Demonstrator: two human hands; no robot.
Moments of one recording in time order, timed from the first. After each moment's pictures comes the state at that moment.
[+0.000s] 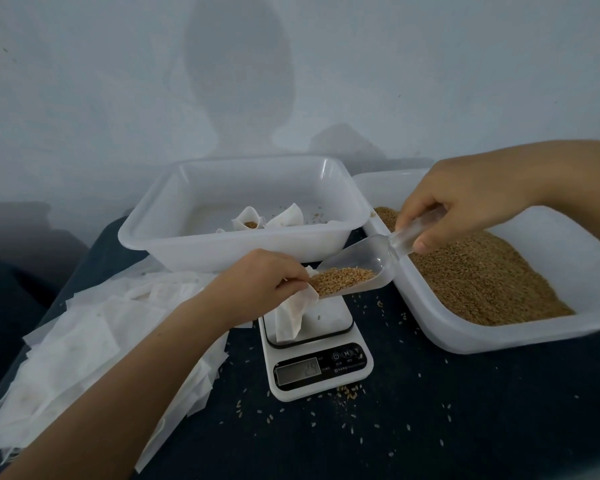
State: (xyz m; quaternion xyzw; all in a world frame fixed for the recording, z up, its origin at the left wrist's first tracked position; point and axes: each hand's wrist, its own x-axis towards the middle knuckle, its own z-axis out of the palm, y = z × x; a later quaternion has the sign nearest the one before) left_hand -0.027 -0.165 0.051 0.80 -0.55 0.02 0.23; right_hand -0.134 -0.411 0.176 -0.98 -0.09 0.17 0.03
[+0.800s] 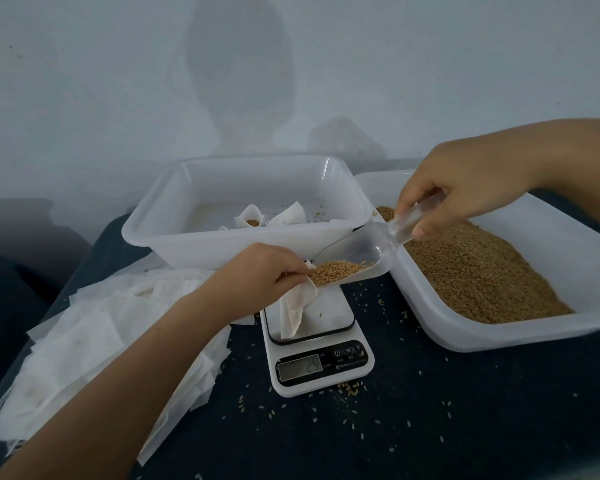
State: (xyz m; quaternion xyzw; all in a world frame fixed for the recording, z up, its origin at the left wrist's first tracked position) left_hand -0.028 -0.161 0.055 0.80 -0.55 0.04 0.25; right_hand -0.129 -0.403 0.192 -0.98 -0.08 0.17 0.00
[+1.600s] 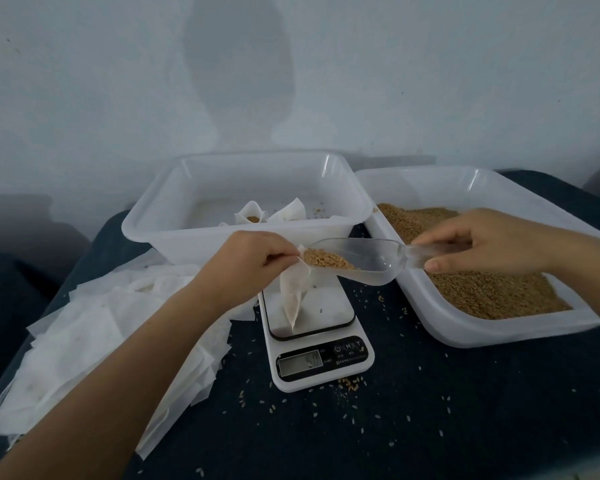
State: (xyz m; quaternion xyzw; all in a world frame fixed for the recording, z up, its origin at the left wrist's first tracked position) left_hand -0.023 -0.155 0.054 0.82 -0.47 0.08 0.32; right_hand -0.174 -0.435 0.109 -0.96 -0.03 0.07 0.29
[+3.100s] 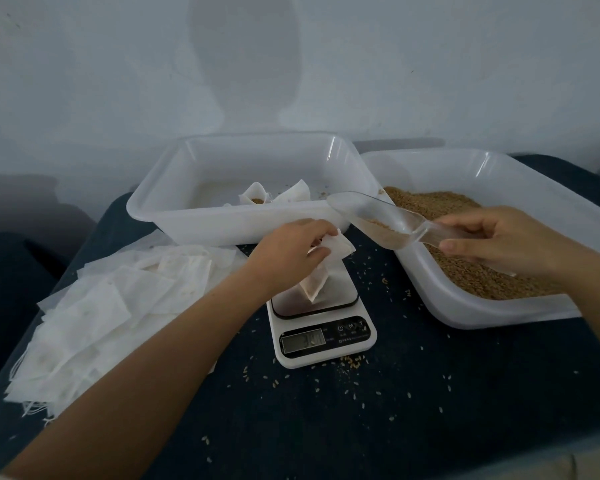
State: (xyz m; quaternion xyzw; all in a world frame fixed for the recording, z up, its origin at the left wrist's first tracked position) left_hand -0.026 -0.197 0.025 0.83 -0.47 0.03 0.29; right_hand -0.185 -0.451 0.067 -0.92 0.04 -0.05 0.39
